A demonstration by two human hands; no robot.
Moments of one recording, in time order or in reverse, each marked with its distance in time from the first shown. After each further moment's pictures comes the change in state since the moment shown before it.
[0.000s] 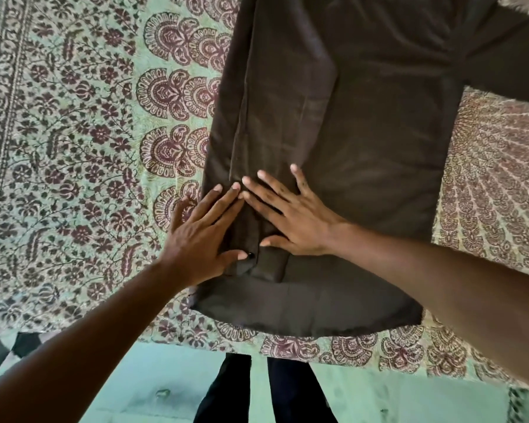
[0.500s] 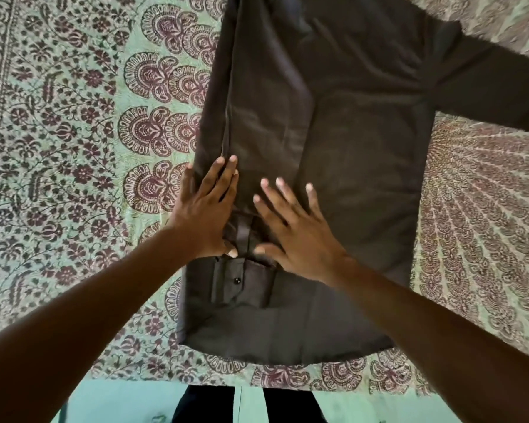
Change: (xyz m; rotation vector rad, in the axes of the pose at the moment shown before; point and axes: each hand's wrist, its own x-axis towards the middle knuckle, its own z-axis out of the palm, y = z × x) left_hand 0.094 0.003 -0.052 0.288 -0.087 0.003; right_hand -0.016 0.010 -0.018 0.136 0.118 0.338
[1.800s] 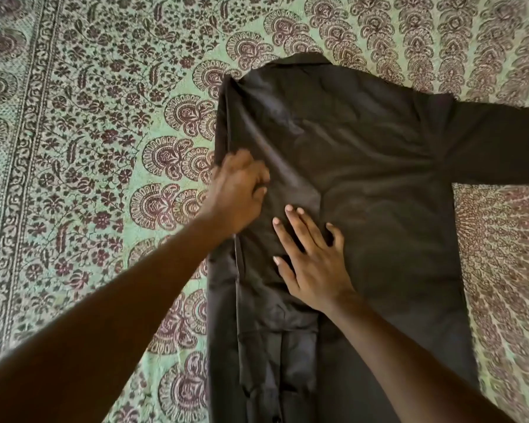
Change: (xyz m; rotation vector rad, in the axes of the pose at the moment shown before) left_hand 0.199 -0.060 -0.116 -0.478 0.473 0.111; right_hand 0.122 0.062 -0.001 0.072 0.078 0.427
